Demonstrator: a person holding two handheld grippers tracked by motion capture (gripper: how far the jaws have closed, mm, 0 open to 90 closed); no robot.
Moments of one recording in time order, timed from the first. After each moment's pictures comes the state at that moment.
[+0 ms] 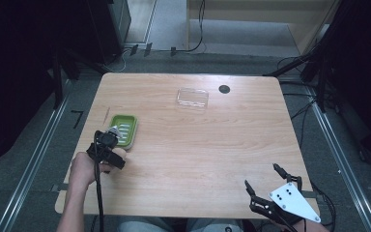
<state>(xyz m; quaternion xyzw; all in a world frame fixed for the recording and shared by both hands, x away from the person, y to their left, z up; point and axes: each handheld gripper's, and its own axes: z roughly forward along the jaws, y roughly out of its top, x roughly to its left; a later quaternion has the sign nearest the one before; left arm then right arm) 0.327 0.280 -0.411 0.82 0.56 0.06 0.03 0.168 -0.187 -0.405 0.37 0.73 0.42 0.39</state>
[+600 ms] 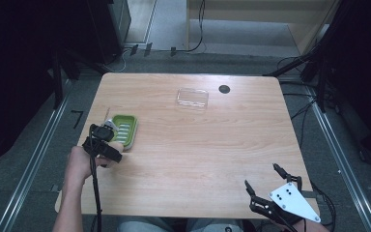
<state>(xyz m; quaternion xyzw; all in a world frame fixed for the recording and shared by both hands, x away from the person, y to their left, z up) 0.337 0.286 -0.395 0.82 0.57 0.08 0.04 0.168 -0.187 -0.405 0.37 0.73 0.42 0.39</state>
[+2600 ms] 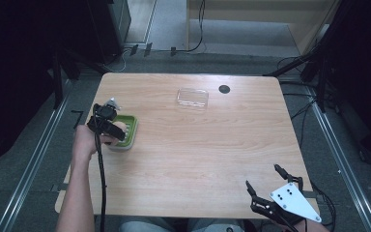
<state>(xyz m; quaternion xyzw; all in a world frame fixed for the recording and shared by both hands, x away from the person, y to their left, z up) 0.396 0.289 -0.387 0.81 0.57 0.10 0.07 0.168 -0.190 -0.406 0.38 0.73 0.42 0.39</state>
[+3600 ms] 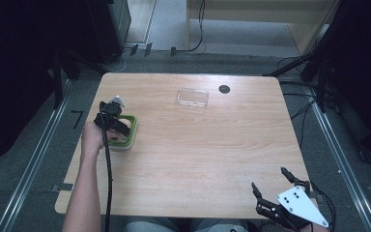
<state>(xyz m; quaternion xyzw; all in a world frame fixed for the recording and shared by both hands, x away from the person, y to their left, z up) 0.422 0.284 -0.406 0.80 0.58 0.10 0.08 0.160 -0.200 -0.407 0.40 0.72 0.41 0.40</state>
